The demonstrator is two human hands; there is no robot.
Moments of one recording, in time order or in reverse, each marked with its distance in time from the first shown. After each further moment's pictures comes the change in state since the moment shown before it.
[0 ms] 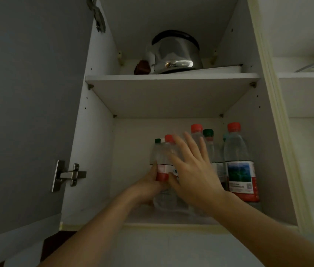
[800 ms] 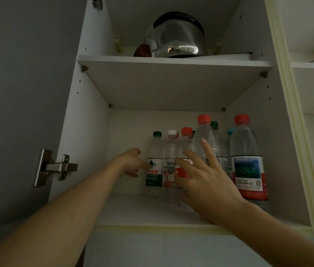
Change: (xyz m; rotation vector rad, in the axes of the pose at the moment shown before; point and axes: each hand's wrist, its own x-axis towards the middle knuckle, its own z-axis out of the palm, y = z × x) left_hand 0.091 -0.028 -0.077 0.204 0.140 -0.232; right_hand -0.027 0.011 0.005 -0.344 -0.243 -0.175
